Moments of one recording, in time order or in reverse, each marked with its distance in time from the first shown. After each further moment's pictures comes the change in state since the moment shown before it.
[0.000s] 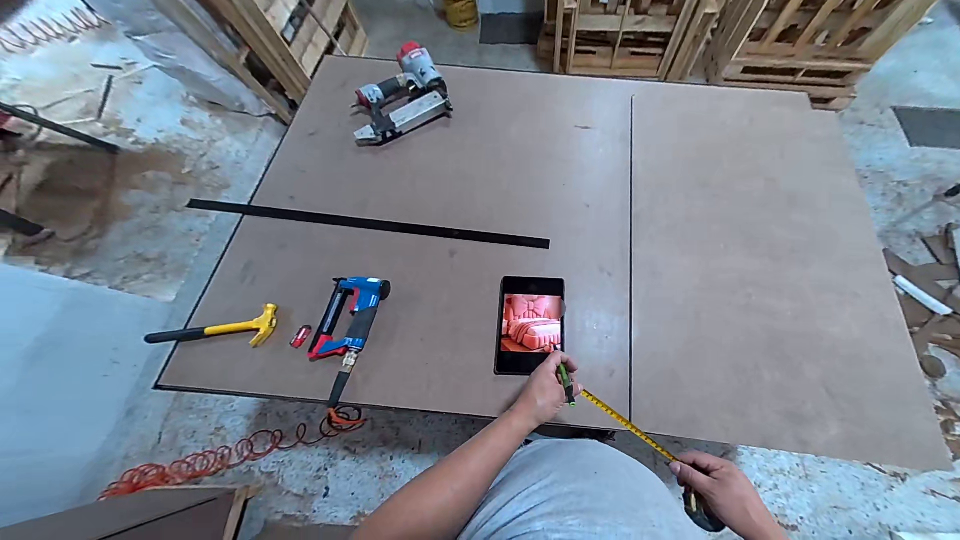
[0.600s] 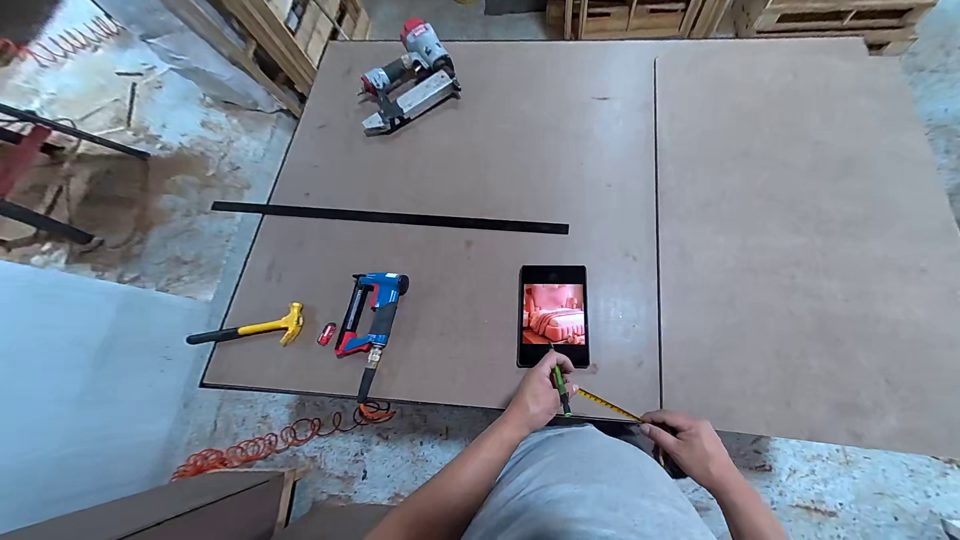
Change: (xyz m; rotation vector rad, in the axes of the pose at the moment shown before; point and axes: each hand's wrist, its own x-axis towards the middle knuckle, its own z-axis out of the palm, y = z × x) left_hand -0.027 -0.010 -0.053 0.131 0.030 -0.032; right_hand 0.060 -0.054 0.068 -0.105 0.020 -0.292
